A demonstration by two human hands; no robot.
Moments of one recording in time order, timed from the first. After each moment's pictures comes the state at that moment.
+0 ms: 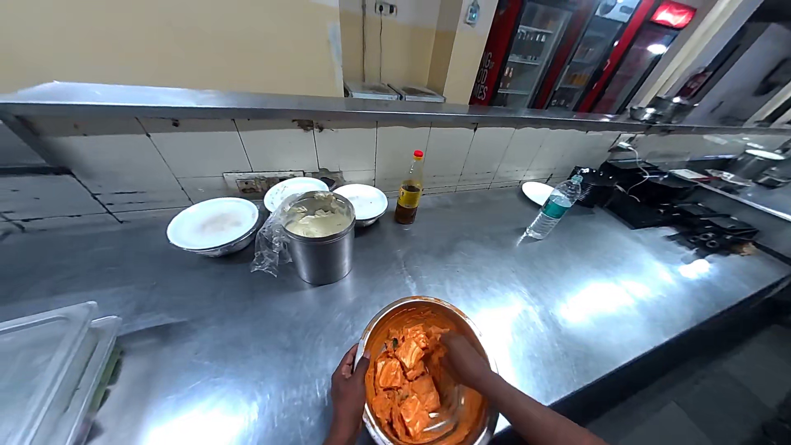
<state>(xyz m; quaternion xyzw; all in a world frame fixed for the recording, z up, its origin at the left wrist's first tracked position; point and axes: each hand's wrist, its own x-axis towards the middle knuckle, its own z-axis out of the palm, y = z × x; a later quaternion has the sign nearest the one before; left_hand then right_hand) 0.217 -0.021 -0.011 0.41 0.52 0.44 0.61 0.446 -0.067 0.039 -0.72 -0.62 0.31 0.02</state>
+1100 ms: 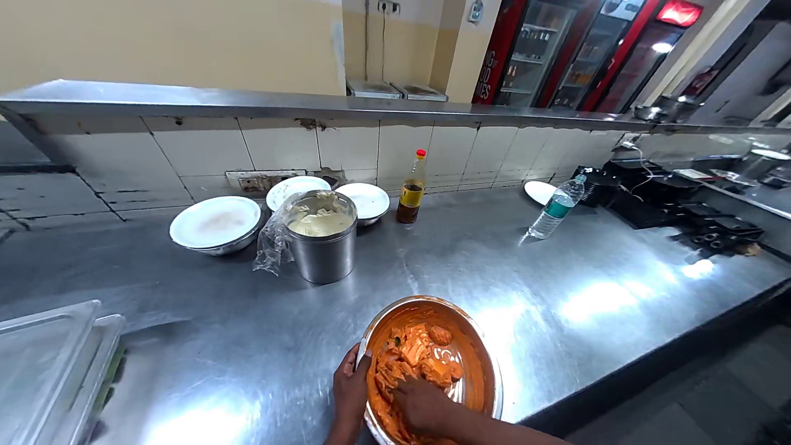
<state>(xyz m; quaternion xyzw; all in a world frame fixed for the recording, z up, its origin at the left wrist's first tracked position) 0.216 -0.018 -0.016 0.41 0.51 0.44 0.61 0.370 -0.073 0.000 -0.56 -0.76 0.34 -0.06</state>
